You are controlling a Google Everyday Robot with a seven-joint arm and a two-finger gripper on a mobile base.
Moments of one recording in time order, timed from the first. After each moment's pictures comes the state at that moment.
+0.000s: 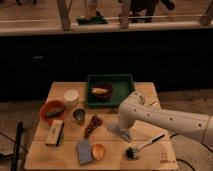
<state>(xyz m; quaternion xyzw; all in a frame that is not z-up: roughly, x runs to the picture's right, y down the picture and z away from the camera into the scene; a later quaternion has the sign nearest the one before) 0.105 0.232 0.826 -0.31 -0.10 -0.13 0.94</state>
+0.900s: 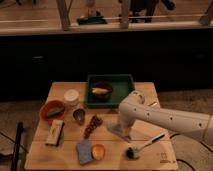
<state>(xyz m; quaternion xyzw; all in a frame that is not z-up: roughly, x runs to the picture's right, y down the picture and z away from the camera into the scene) 0.105 0.228 0.823 -0.31 -0.09 -0.14 0.94</state>
